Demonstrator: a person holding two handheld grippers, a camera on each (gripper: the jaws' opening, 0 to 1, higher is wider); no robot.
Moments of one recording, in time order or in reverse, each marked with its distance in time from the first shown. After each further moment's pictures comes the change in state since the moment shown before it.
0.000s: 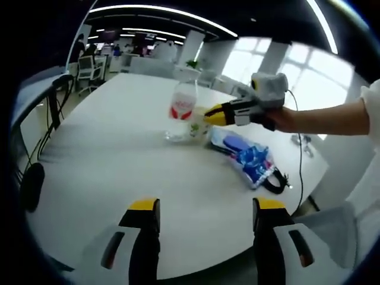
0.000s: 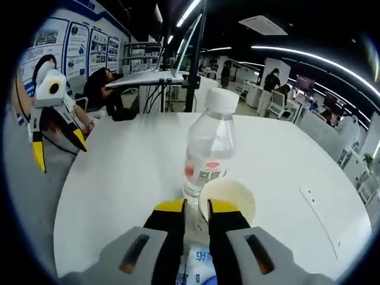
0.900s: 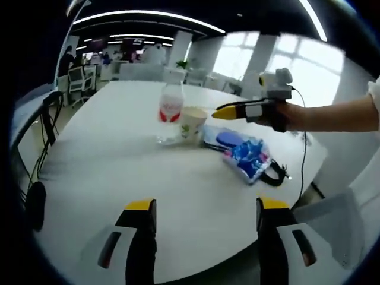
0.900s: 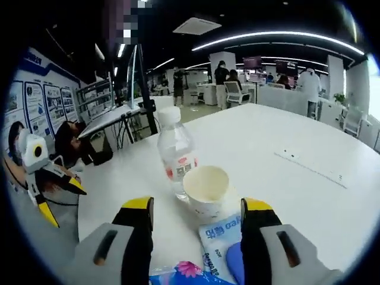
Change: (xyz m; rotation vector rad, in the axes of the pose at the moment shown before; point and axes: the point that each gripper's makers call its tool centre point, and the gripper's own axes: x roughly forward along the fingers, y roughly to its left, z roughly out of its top) left arm 0.004 -0.016 -0.002 0.158 0.022 -0.035; right arm -0.054 -0.012 -0.021 0.415 -0.083 -0.200
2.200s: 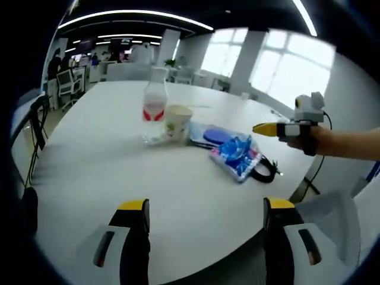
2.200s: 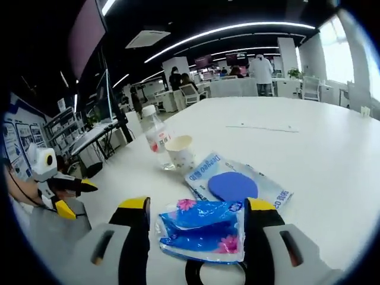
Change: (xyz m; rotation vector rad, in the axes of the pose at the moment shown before) left arm 0.003 -0.011 0.000 -0.023 -0.008 -0.041; right arm -0.123 -0.007 -0.069 0.298 -0.077 -0.246
